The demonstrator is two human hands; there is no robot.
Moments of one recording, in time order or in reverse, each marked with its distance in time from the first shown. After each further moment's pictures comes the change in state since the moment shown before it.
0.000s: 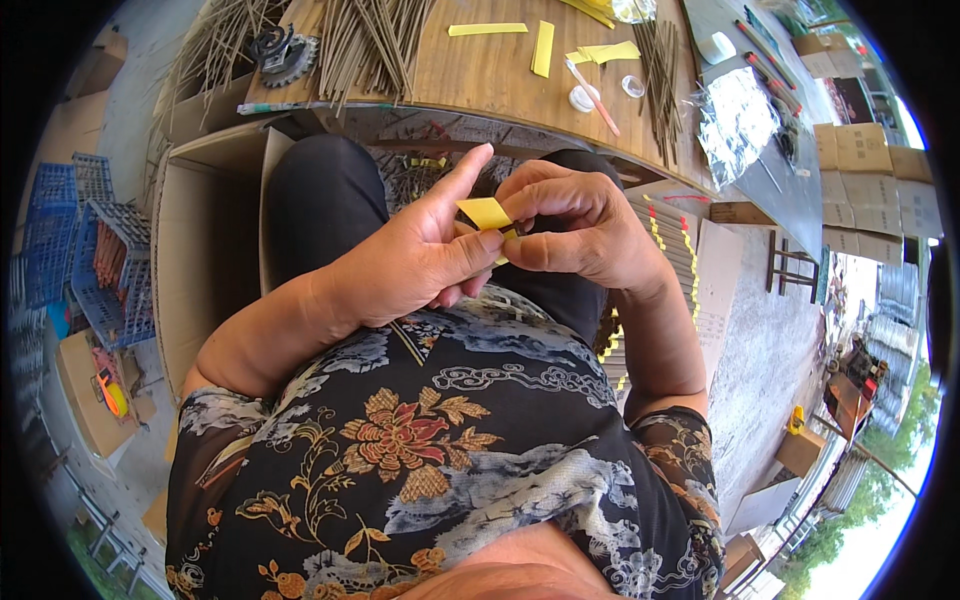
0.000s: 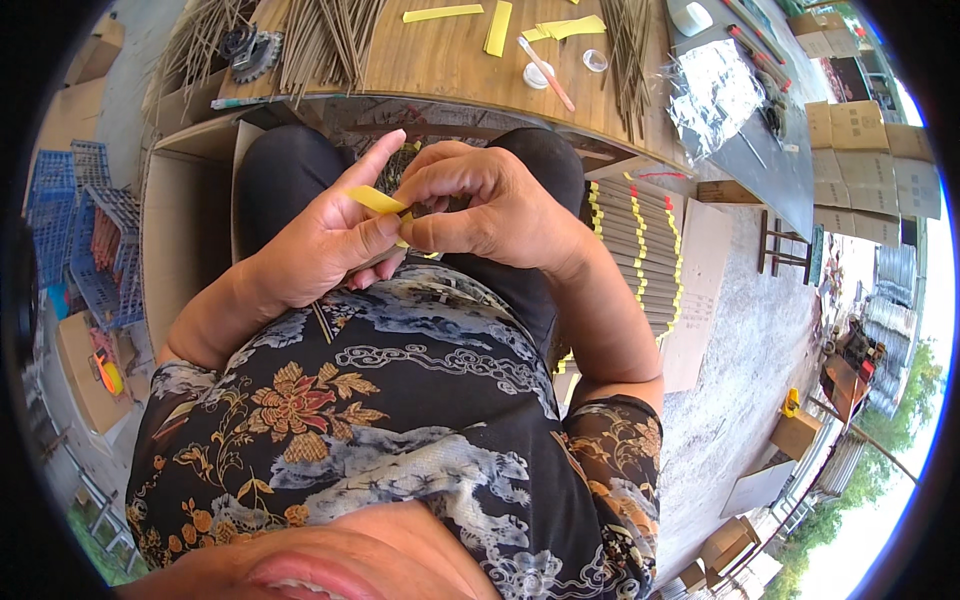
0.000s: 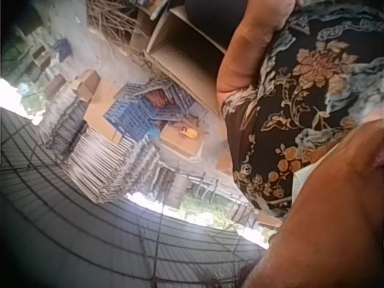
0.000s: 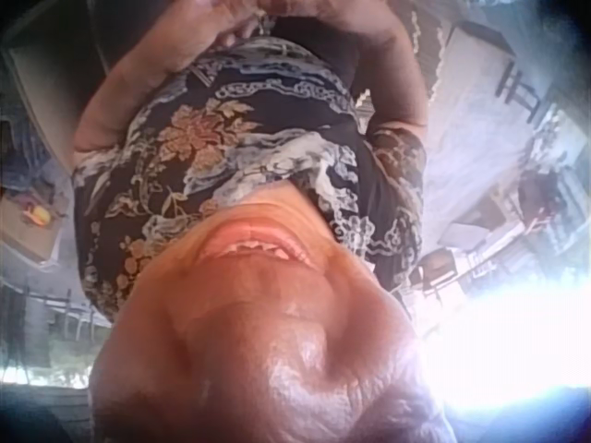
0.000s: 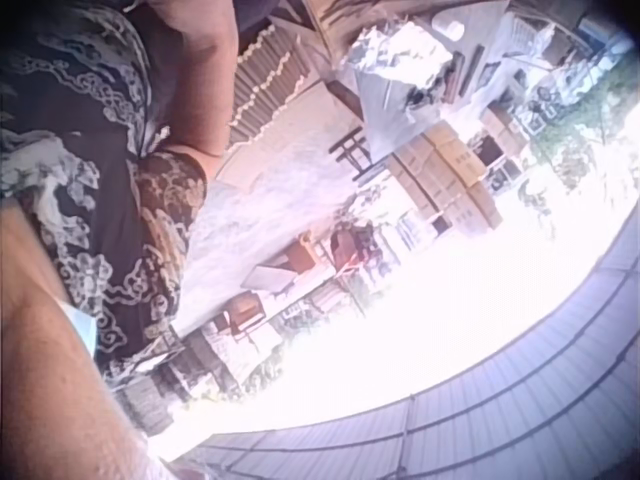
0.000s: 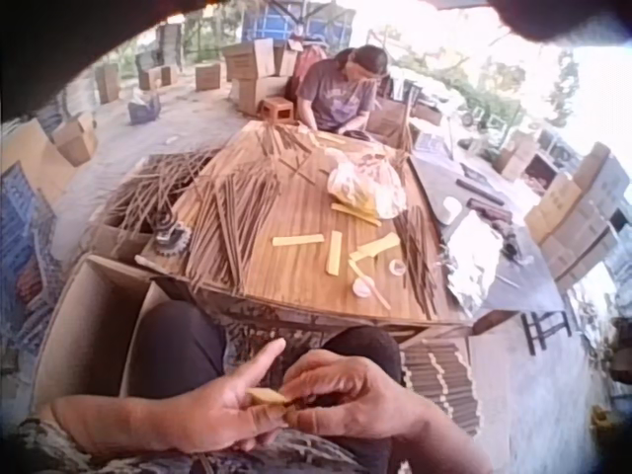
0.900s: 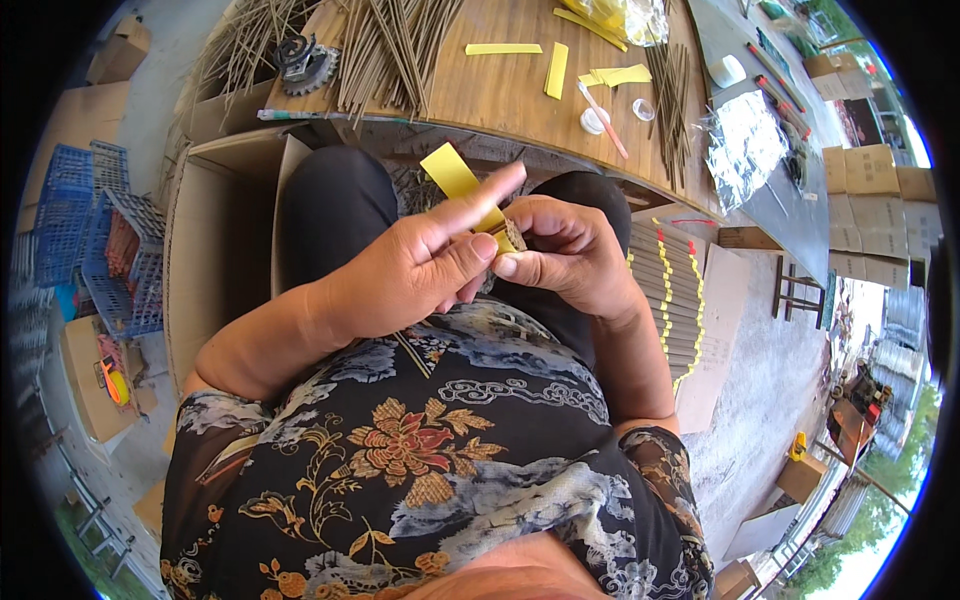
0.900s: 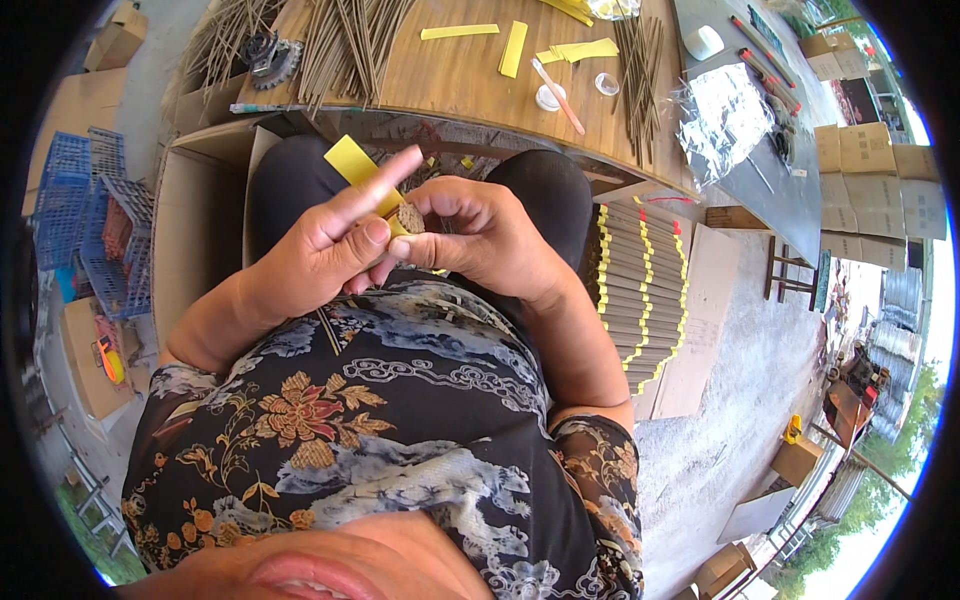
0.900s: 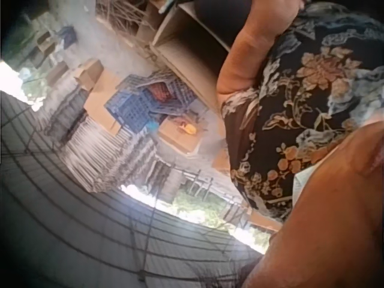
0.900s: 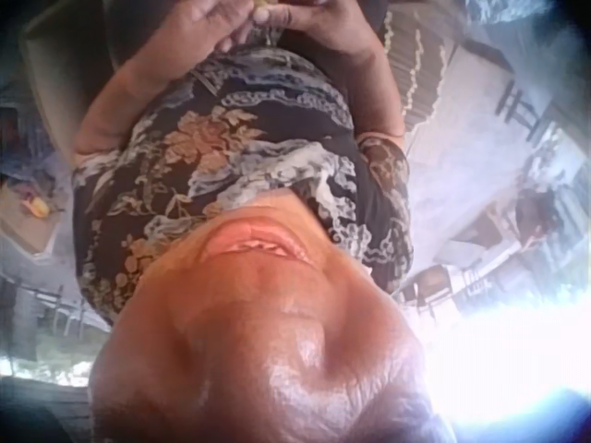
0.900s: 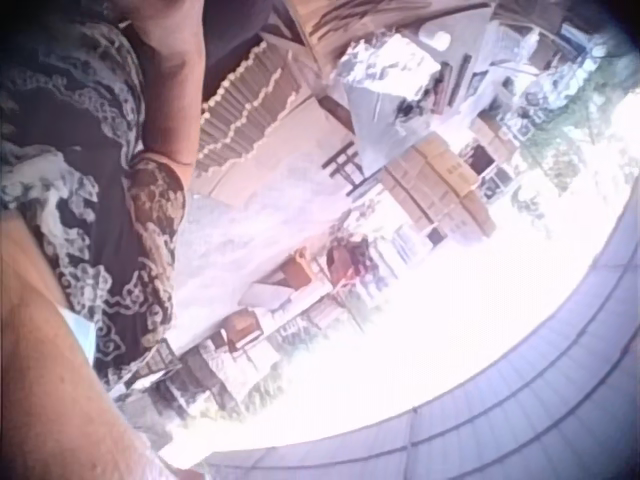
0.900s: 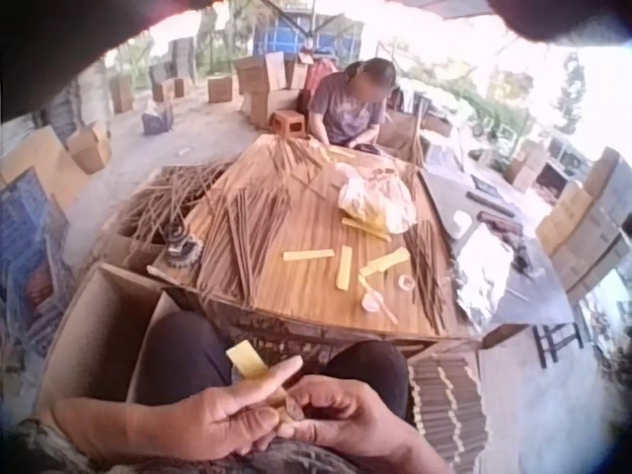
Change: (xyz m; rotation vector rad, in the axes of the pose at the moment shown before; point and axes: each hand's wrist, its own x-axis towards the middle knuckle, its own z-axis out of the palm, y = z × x) left_hand -0.010 0.013 0.004 0.343 0.062 0.112; right_hand -0.003 0.011 0.020 0.419 0.037 0.016
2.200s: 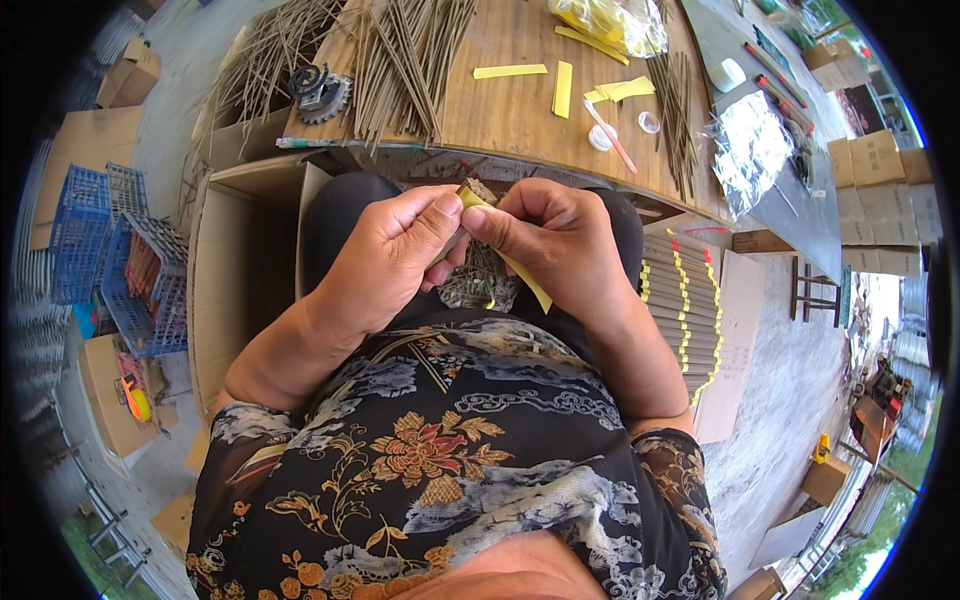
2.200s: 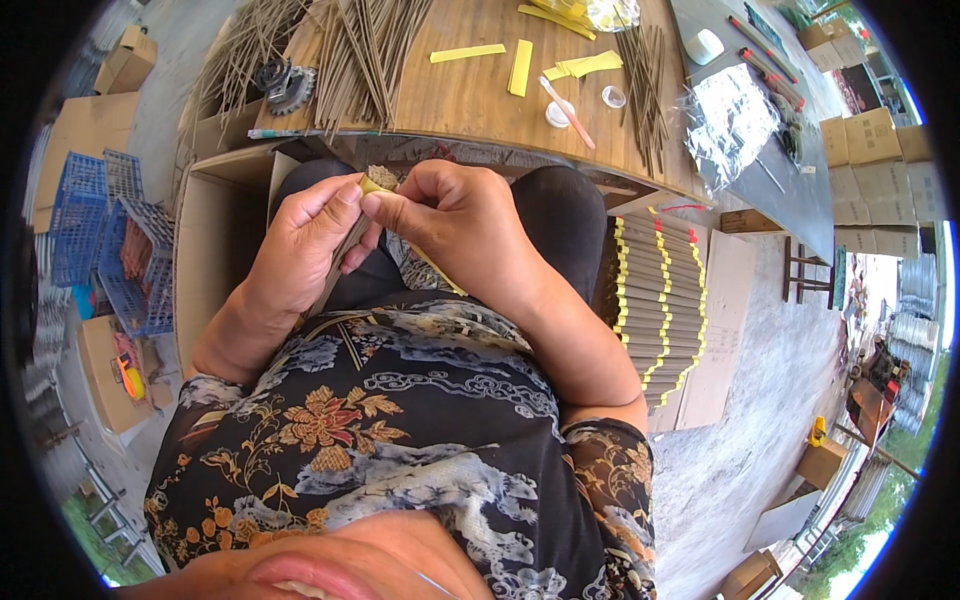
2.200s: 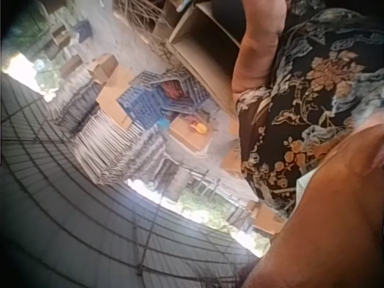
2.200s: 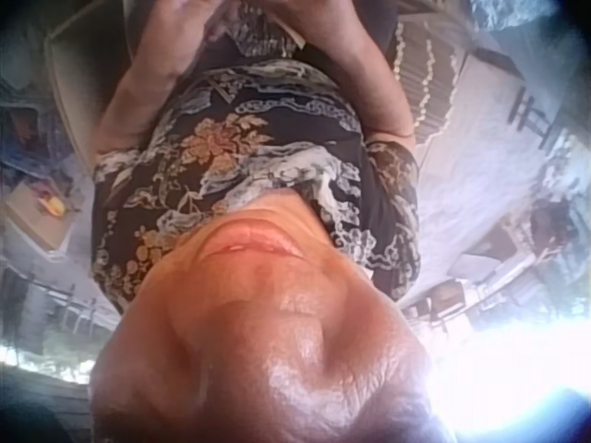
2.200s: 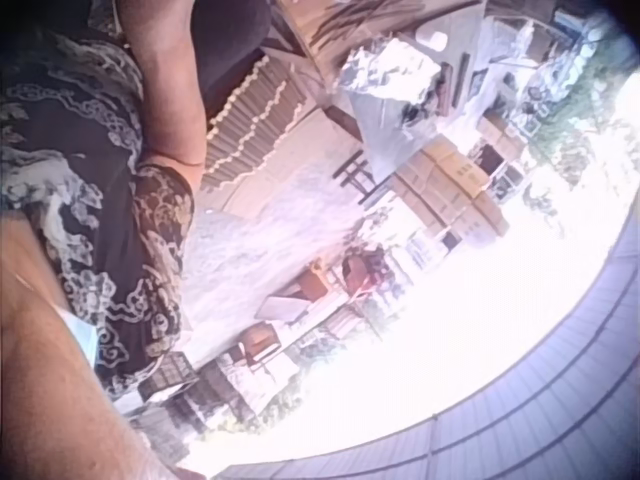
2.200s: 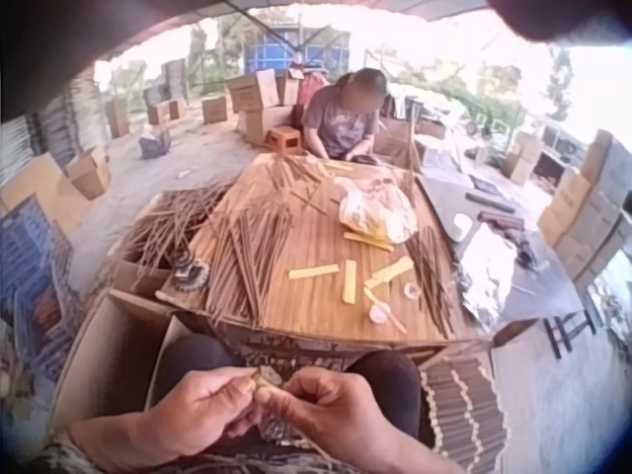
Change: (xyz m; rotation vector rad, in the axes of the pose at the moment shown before) left_hand -0.001 0.001 -0.016 -0.153 0.313 0.036; right_hand 0.029 -0.016 0.027 -0.396 0.353 0.044
